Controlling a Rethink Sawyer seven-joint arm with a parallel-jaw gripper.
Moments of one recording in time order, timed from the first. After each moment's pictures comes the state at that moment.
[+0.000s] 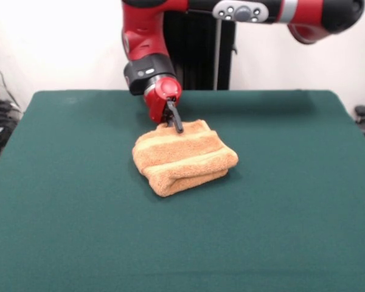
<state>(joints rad) 0.44 1.01 -1.28 1.84 0.58 -1.89 1.65</state>
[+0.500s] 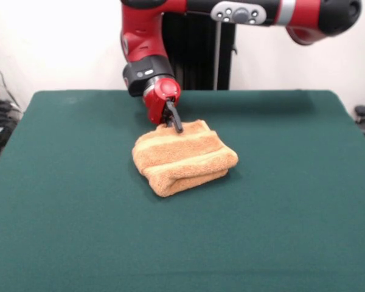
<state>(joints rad) 0.44 1.03 -1.28 1.84 0.63 -1.90 1.65</state>
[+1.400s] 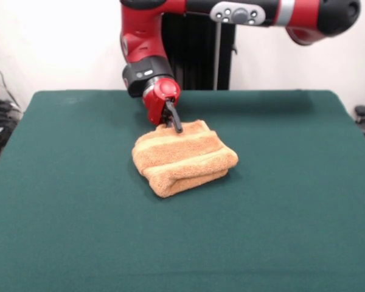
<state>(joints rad) 0.44 1.03 -1.27 1.84 0.65 -1.90 1.65</state>
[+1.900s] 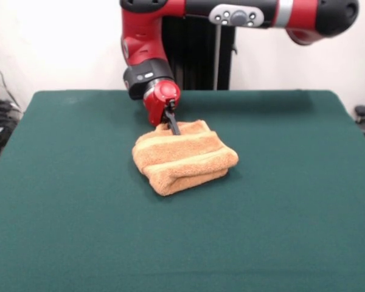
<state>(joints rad) 0.45 1.04 -1.25 1.83 0.67 -1.90 1.65</state>
